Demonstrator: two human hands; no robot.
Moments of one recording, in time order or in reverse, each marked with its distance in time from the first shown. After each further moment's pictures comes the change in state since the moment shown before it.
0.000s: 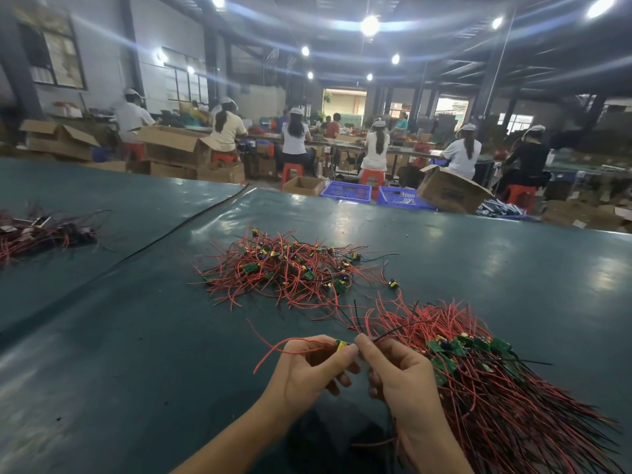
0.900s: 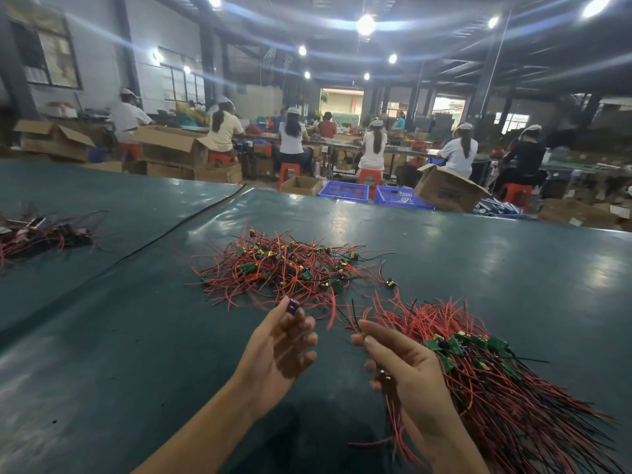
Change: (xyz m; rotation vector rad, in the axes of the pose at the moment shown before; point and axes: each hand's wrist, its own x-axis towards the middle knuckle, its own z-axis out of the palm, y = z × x) left_hand 0.015 0.013 -0.029 -0.699 0.103 -0.352; right_hand -0.001 -0.007 -0.012 0.069 -0.177 -0.017
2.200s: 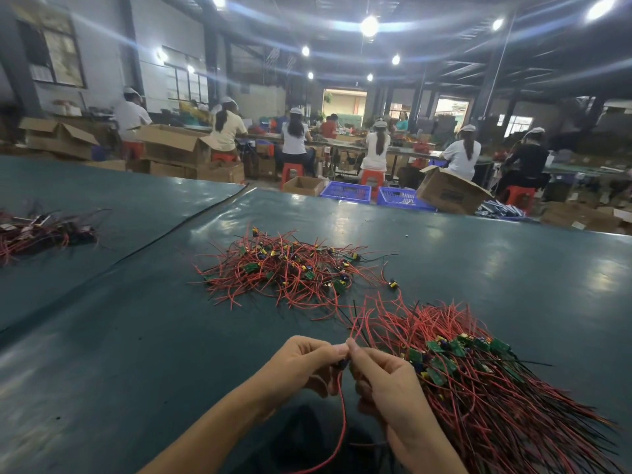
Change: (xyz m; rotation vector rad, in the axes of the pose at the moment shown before) left_hand -0.007 -0.012 0.003 0.711 -0.300 0.072; right_hand -0.001 0.013 0.018 -0.112 0.068 0.195
